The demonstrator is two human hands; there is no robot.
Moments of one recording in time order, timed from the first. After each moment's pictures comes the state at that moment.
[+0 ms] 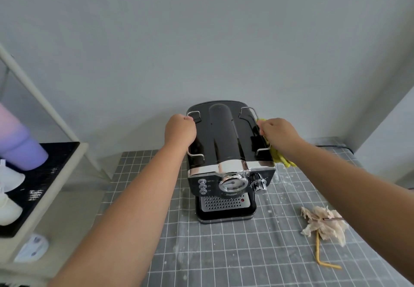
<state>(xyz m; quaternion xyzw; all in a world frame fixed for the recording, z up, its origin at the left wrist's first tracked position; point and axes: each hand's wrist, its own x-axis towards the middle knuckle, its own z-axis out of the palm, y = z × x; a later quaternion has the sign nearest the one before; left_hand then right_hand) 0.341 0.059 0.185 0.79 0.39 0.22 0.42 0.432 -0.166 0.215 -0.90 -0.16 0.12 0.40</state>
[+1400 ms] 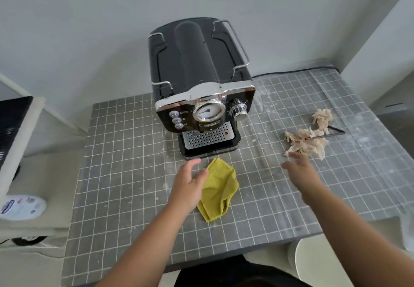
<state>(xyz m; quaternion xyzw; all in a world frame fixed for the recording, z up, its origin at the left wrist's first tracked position) 0.170 -0.089 0.023 0.80 0.31 -0.02 0.51 0.310 -0.332 0.013 -0.83 0.17 0.27 0.45</state>
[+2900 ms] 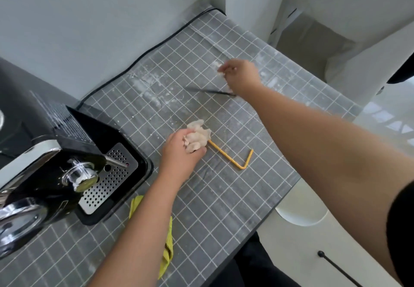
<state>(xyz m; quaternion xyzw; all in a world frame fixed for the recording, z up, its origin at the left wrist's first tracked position) 0.372 -0.219 -0.010 0.90 0.12 -0.16 0.39 0.523 -0.415 -0.008 -0.89 0.11 0.08 0.43</state>
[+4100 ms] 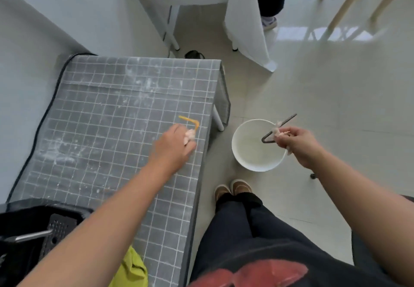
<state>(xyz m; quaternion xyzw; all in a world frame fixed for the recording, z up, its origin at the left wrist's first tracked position) 0.332 -0.405 0.002 0.90 -0.41 -0.15 0.08 0.117 -0.646 -0.081 -0.55 0.51 0.01 0.66</state>
